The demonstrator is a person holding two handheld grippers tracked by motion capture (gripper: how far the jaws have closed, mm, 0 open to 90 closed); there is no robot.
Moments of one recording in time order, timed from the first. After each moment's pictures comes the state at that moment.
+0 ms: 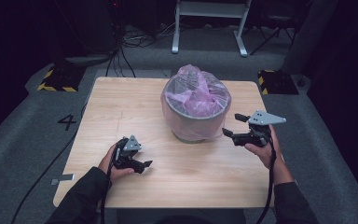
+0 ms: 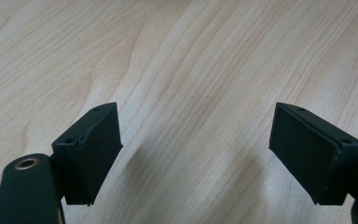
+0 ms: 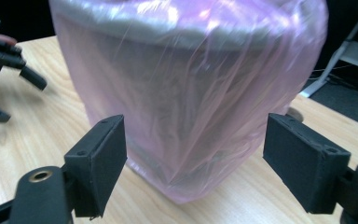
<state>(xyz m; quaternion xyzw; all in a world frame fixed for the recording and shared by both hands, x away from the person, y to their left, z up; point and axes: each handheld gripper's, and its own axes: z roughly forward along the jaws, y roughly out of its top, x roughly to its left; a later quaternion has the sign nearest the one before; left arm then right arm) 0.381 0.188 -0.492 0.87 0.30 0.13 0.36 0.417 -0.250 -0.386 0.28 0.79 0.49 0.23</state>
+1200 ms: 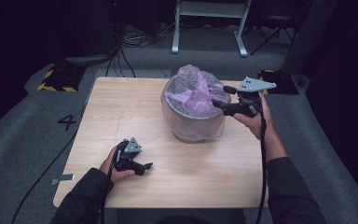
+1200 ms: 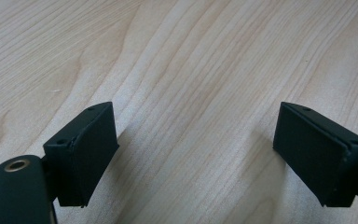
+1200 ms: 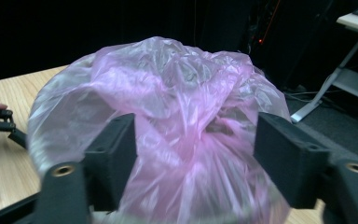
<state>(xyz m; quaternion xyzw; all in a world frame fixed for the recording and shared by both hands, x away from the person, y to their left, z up) 0.382 0.188 -0.504 0.87 0.30 0.12 0.36 0.465 -0.205 -0.312 0.25 0.80 0.49 0.25</state>
